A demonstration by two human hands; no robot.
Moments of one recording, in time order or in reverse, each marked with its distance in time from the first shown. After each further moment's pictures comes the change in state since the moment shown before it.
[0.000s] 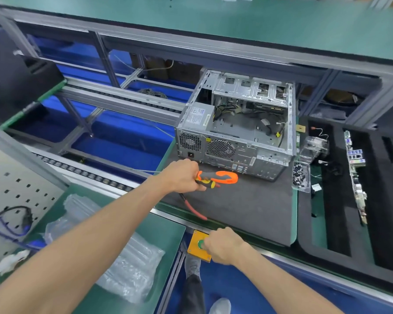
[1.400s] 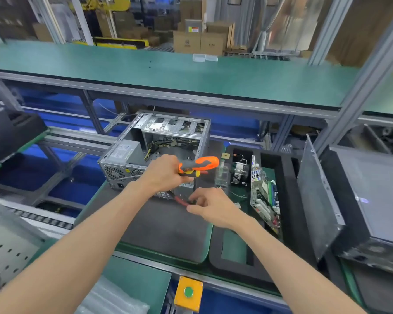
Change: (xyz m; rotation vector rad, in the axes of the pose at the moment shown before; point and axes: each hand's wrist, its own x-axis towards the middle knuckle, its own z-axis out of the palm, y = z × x) left_hand 0.014 0.029 -0.123 -0.109 0.309 0.016; right_hand -0.047 0.085 -0.171 0.899 0.637 0.179
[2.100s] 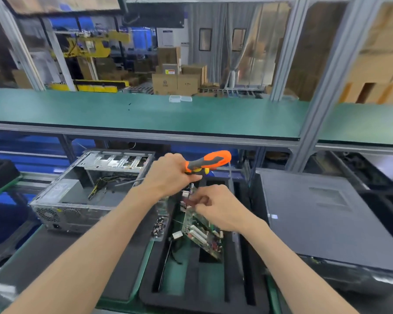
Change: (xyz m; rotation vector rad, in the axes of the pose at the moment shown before) left_hand 0.040 0.096 -0.075 -0.022 0.244 0.155; right_hand -0.024 -0.048 -0.109 -0.109 0.220 -0.063
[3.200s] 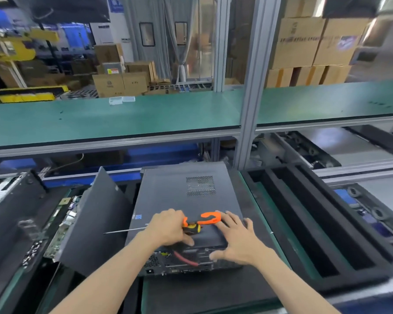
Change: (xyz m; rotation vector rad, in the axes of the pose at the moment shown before) left_hand -0.017 0.059 0.182 0.290 -0.573 0.177; right_hand -0.119 0.186 -0.001 -0.447 -0.096 0.338
